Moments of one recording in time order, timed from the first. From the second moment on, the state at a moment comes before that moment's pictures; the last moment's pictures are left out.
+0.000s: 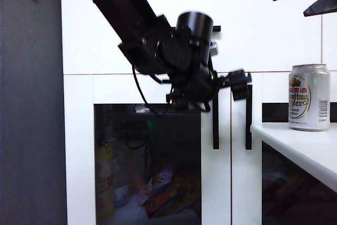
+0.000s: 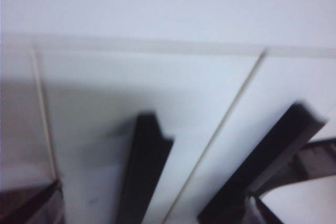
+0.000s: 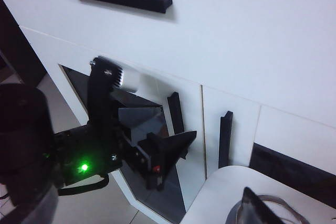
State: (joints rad) left arm -0.77 2.29 1.53 0.53 -0.30 -0.24; right arm 0.07 1.04 0.81 -0.10 -0.49 -0.02
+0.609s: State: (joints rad) left arm -0.76 2.29 1.53 0.53 -0.32 -0.24; right arm 0.07 1.04 0.81 -0.10 -0.49 -0.03
